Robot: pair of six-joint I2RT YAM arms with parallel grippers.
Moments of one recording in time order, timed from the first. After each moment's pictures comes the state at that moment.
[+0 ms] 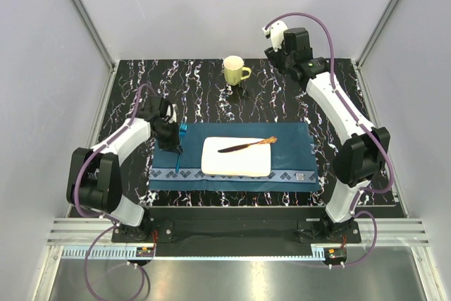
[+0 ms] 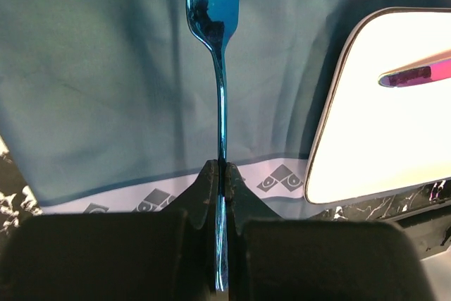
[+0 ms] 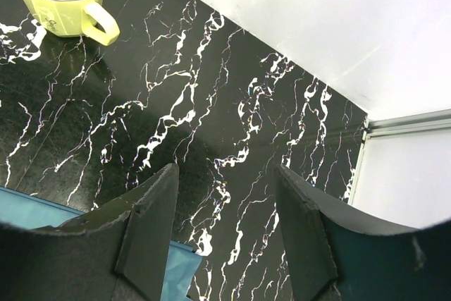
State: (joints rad) left arm -0.20 1.51 0.98 -0.69 0.24 -0.31; right arm 0.35 1.81 1.81 -0.50 0.22 -0.40
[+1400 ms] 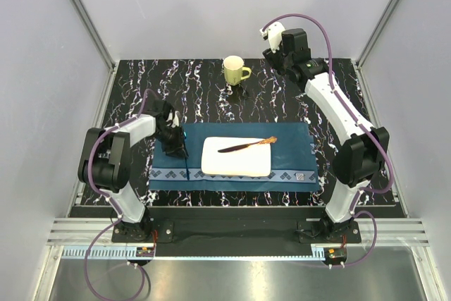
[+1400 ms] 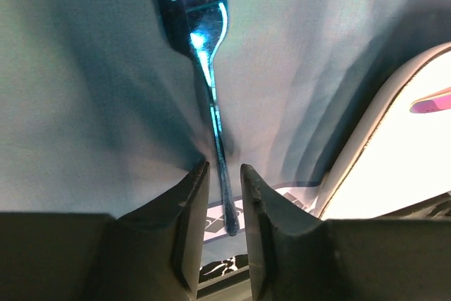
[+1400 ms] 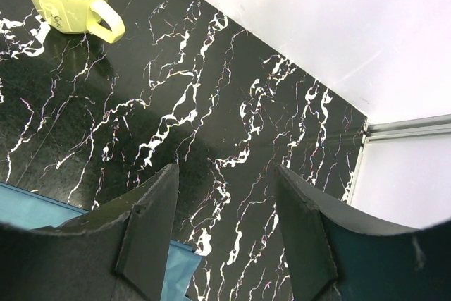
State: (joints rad) left arm -0.17 1.71 0.99 -0.63 0.35 -0.33; right arm 0.37 1.81 1.81 -0.50 0.22 -0.42
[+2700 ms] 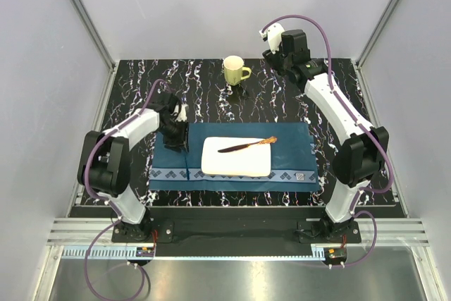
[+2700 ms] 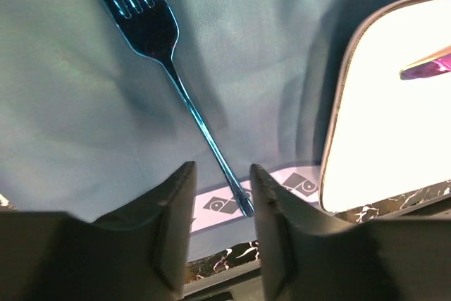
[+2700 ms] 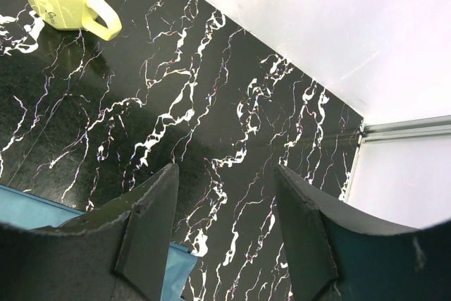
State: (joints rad) left arm -0.24 1.69 1.10 -0.75 0.26 -0.17; right arm 0.37 1.81 1.79 -0.48 0.22 -0.44
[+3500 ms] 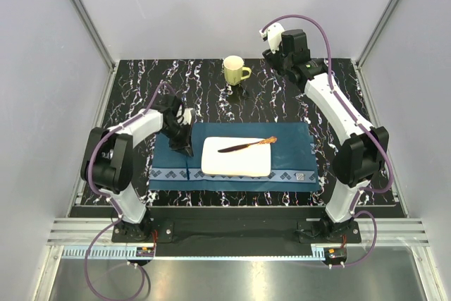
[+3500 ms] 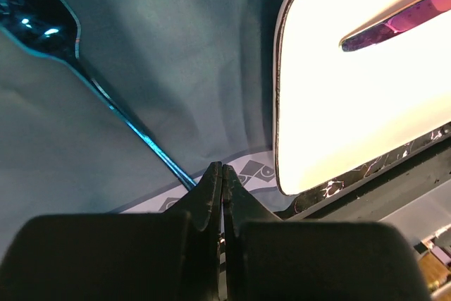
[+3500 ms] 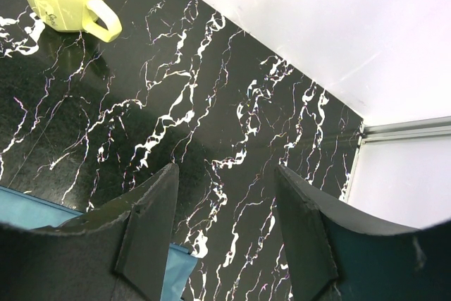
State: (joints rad) left arm -0.26 1.70 1.09 -0.75 0.42 -0.16; right arm 0.37 1.81 1.79 -0.48 0.22 -0.44
